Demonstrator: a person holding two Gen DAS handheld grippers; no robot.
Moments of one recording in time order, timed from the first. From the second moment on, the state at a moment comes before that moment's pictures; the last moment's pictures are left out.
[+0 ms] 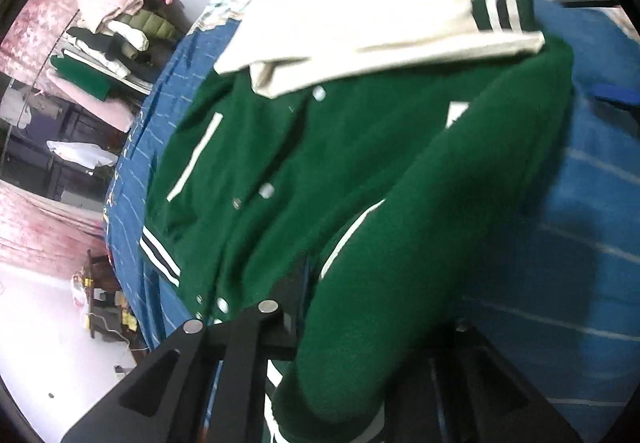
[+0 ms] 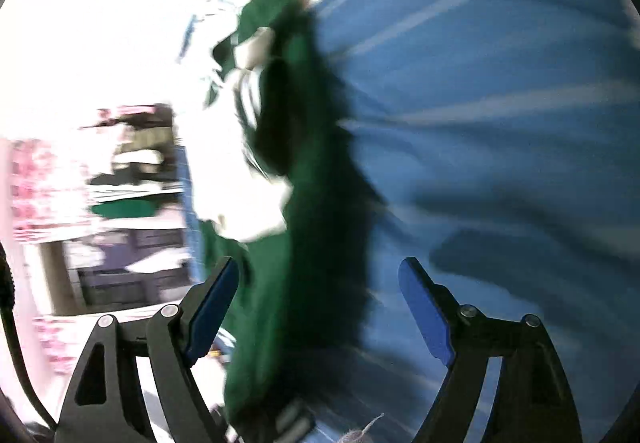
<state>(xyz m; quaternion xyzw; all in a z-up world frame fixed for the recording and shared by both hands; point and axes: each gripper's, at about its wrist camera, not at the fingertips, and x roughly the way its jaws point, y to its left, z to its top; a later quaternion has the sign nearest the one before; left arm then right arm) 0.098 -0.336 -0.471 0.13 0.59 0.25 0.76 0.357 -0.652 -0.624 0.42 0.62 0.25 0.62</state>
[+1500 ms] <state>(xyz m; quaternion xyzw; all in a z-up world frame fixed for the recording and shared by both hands) 0.040 0.126 -0.478 -0.42 0.57 0.14 0.70 0.496 -0.034 -0.519 0.15 0.70 0.24 0.65</state>
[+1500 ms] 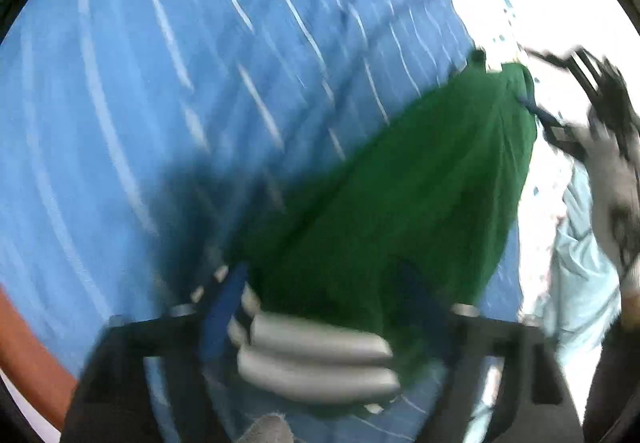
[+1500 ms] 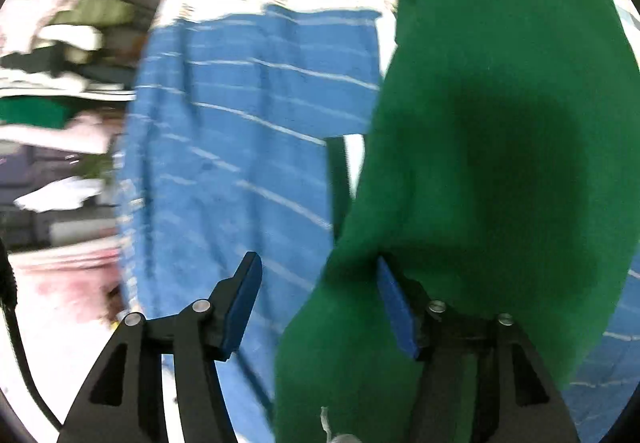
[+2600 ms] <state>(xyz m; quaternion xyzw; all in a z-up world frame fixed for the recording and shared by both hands) 0.093 0.117 -0.501 -0.20 0.61 0.29 0.71 0.489 -0.310 -0.617 0.48 0.58 0.22 0.62</state>
